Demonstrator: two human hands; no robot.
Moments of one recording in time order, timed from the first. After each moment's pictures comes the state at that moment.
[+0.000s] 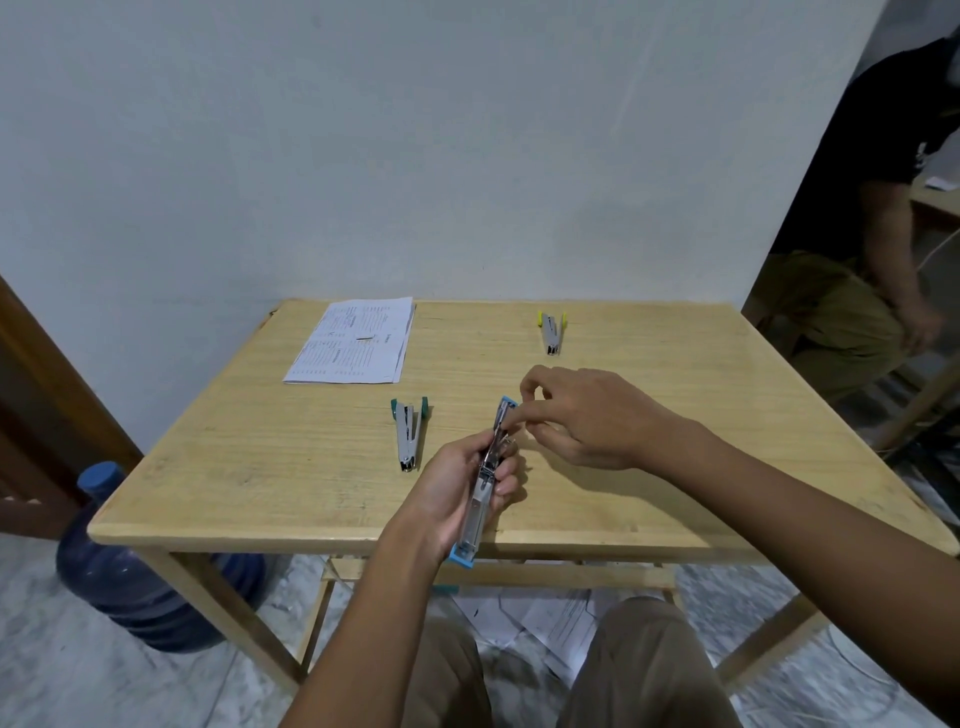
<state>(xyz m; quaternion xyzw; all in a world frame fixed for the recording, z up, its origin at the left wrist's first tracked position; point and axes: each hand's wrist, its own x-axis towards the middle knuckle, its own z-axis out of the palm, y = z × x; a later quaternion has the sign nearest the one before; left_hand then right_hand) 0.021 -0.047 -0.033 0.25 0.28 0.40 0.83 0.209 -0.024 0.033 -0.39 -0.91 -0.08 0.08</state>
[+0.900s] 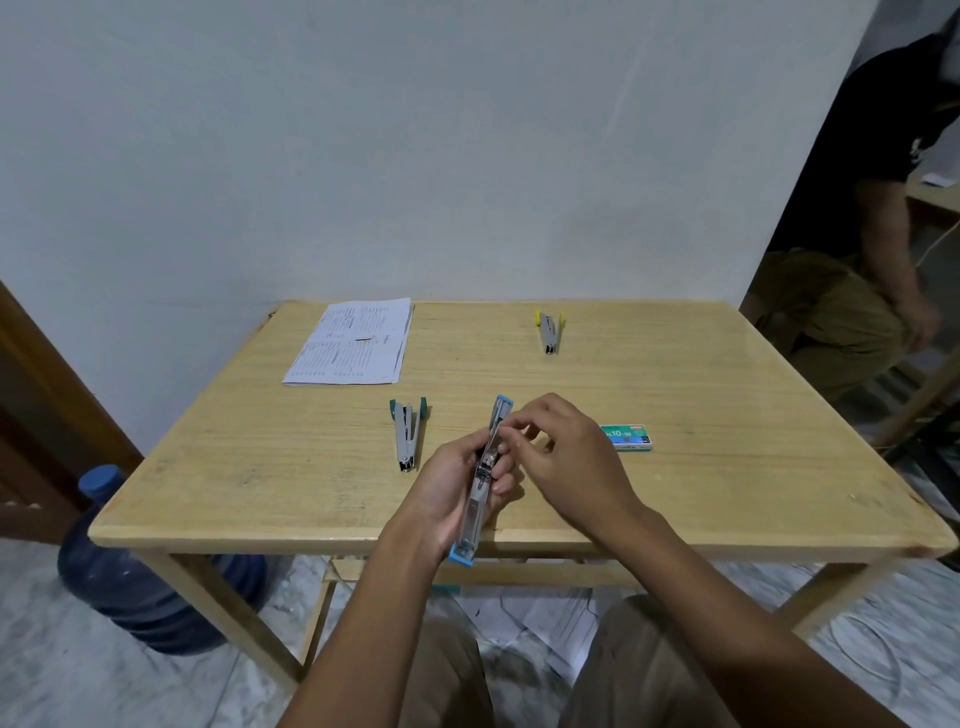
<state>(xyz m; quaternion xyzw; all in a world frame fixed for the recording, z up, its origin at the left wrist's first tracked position) 0.022 -0.047 -0.032 0.26 0.26 0.41 0.83 0.170 -0.058 -0.017 -0.52 -0.74 0.09 0.41</state>
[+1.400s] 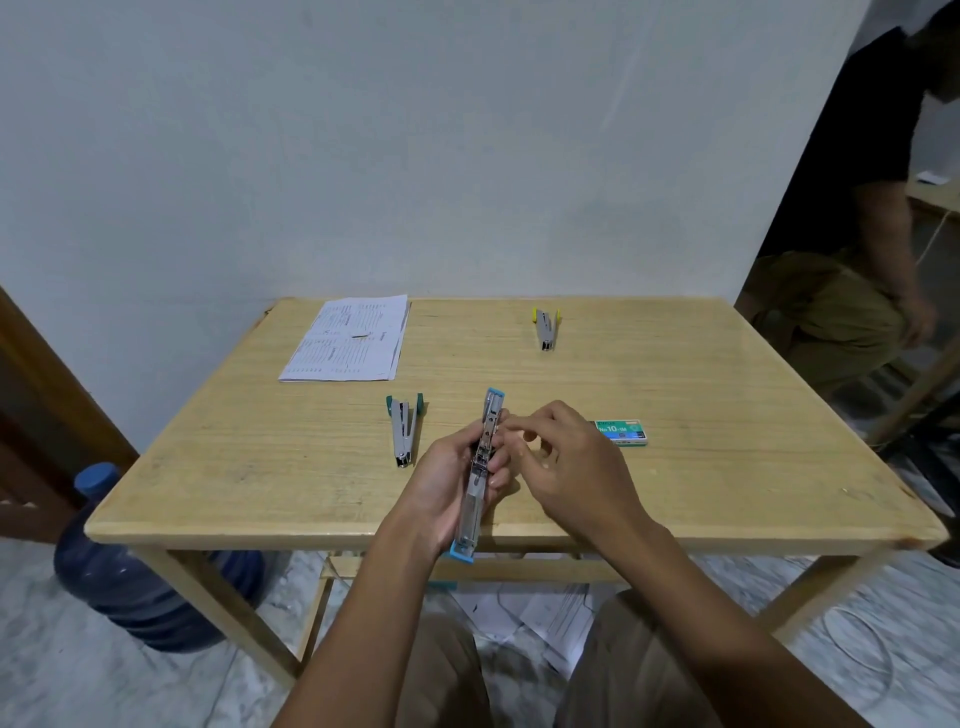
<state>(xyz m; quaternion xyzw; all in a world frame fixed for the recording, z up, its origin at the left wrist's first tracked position) 0.022 -0.051 -0.027 0.23 0.26 0.44 0.83 0.172 -0.076 -0.016 -0.54 -0.74 0.06 0.40</state>
